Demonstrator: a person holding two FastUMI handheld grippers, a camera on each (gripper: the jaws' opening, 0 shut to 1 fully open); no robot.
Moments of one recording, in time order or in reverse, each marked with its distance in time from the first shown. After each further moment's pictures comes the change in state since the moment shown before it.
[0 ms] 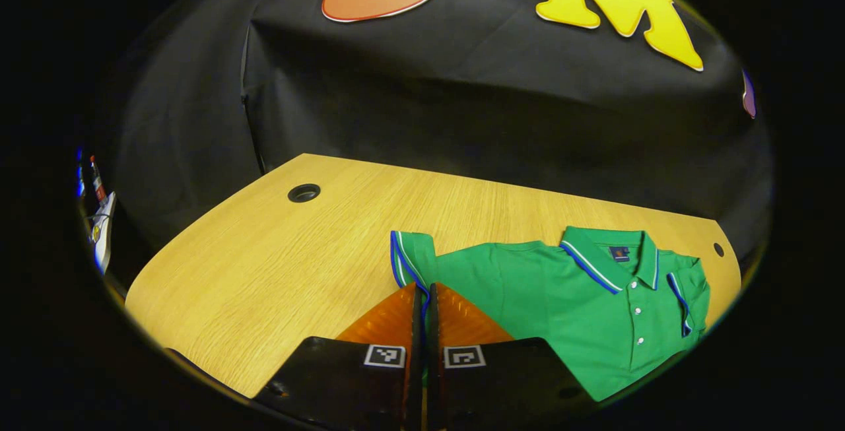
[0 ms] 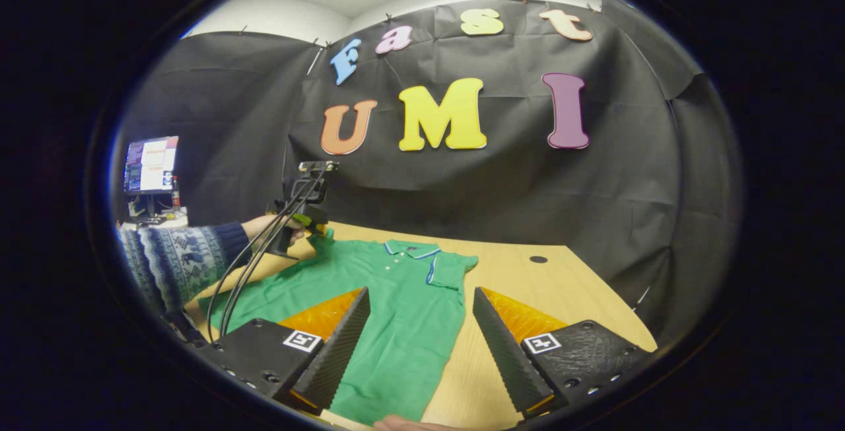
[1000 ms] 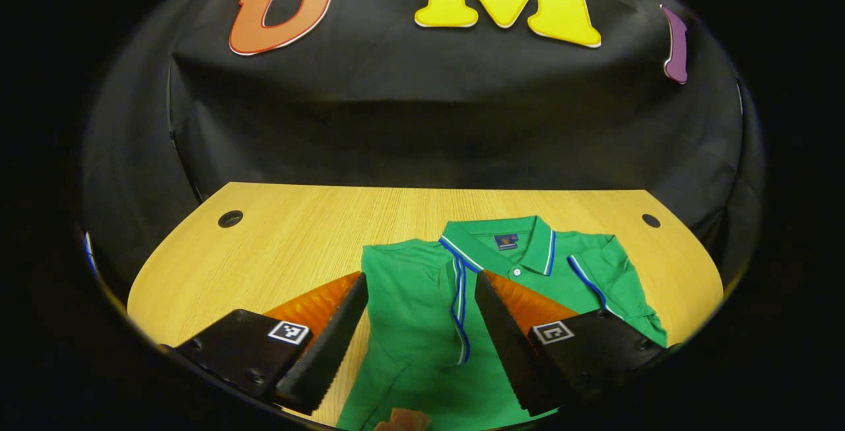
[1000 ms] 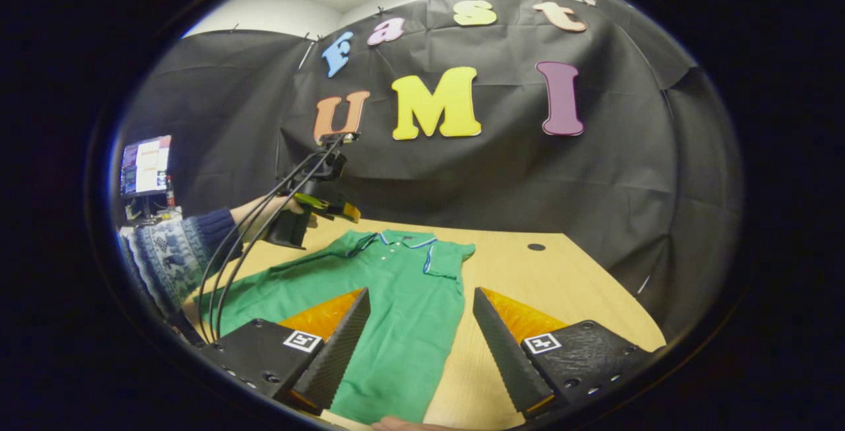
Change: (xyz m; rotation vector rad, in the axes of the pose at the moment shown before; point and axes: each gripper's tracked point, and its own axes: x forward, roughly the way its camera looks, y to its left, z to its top) left arm -0.060 -0.099 0.016 0.118 -0.051 -0.191; right arm 0.007 -0.003 -0.016 0.017 0.031 -0.037
